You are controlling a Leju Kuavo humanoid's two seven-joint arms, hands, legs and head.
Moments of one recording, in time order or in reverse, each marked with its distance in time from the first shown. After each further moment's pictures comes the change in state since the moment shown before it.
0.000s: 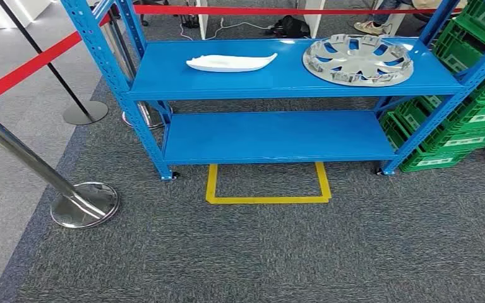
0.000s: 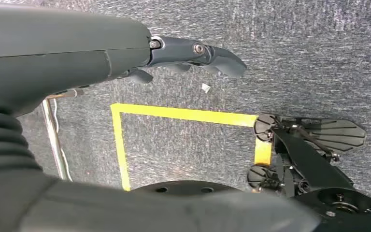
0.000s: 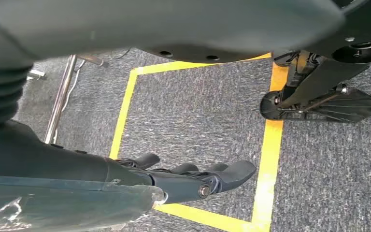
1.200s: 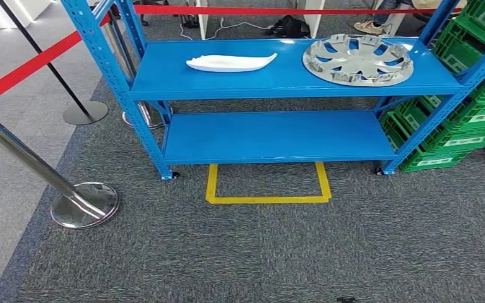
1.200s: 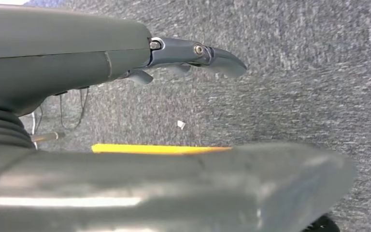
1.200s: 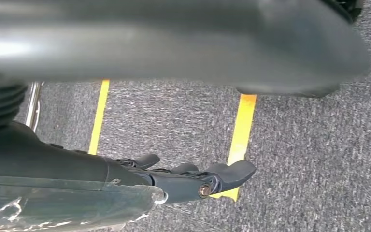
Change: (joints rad) left arm -0.100 -0.049 0.362 0.020 -0.540 0.041 -0.044; right arm -0.096 0.069 -0.381 0.039 0.477 -0.037 -0.042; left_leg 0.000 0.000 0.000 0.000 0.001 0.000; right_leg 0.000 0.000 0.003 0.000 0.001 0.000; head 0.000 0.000
